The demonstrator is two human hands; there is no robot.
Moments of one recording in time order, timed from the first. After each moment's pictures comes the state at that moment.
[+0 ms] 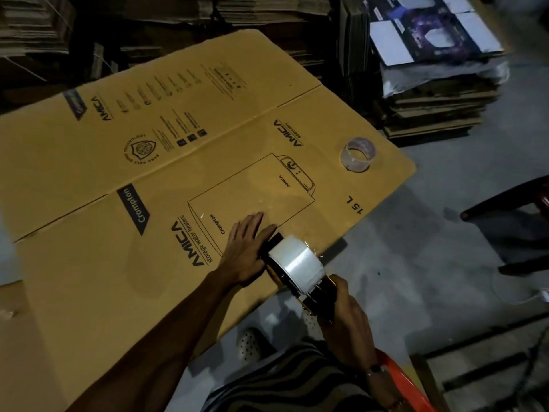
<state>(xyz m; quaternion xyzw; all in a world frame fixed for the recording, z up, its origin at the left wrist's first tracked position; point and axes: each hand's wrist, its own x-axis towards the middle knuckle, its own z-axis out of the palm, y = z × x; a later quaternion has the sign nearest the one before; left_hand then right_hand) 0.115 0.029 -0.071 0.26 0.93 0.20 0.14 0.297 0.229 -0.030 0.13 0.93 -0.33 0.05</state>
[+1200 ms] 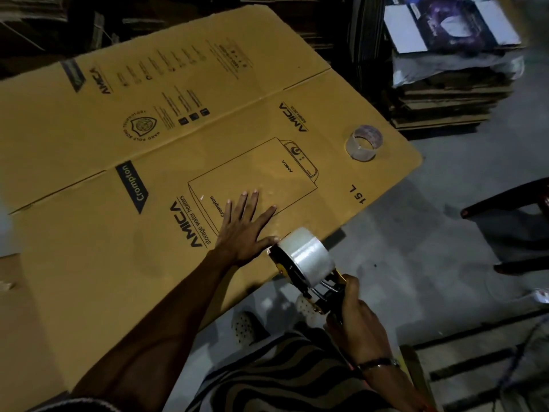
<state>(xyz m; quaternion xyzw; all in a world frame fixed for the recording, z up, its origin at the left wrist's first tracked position) 0.125 0.028 -0.093 0.24 0.96 0.10 0.14 0.322 0.241 -0.001 0.17 0.93 -0.26 0.21</state>
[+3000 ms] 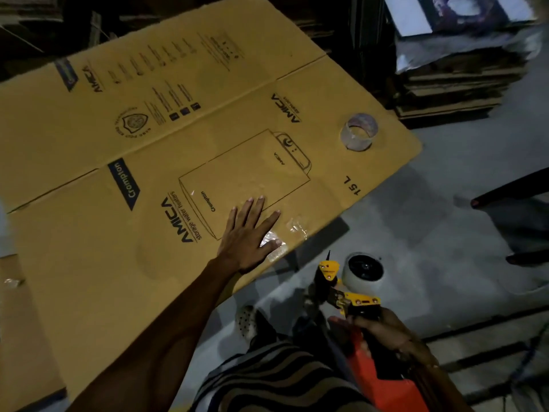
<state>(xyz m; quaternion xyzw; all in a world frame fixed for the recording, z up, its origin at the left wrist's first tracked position) 0.140 0.054 -0.087 0.24 0.95 0.11 0.15 0.325 0.325 -0.023 0.40 0.68 -0.53 0.33</state>
